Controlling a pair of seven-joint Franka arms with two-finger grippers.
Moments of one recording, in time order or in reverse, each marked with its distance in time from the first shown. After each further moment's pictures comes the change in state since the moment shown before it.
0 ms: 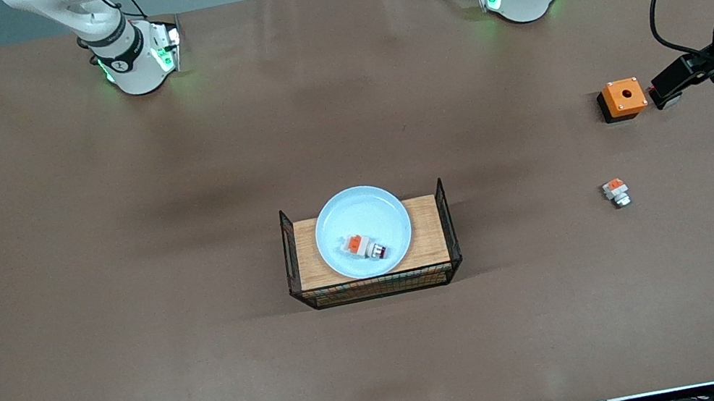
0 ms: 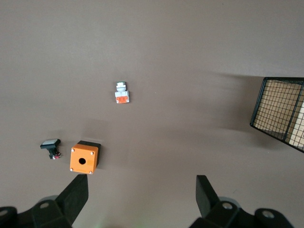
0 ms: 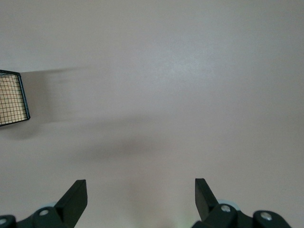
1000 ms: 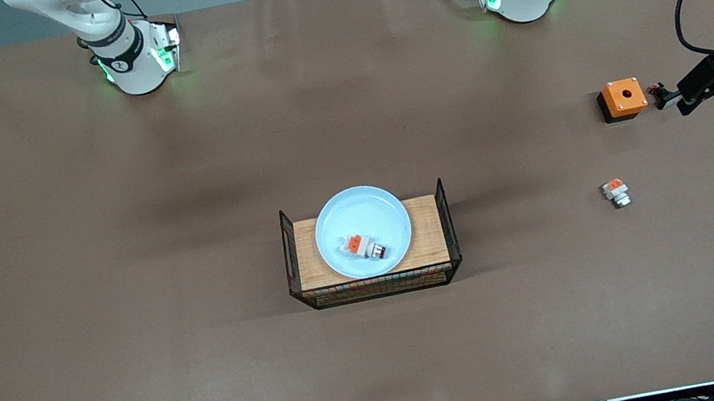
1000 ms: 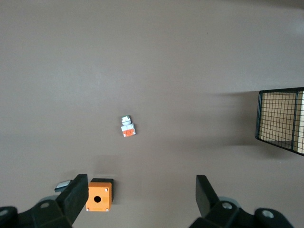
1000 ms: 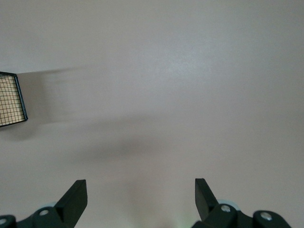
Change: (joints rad) left arm 0.031 0.000 0.002 -0.003 0.013 0.133 0.176; right arm -0.013 -0.001 -0.001 -0.006 0.000 0.001 0.000
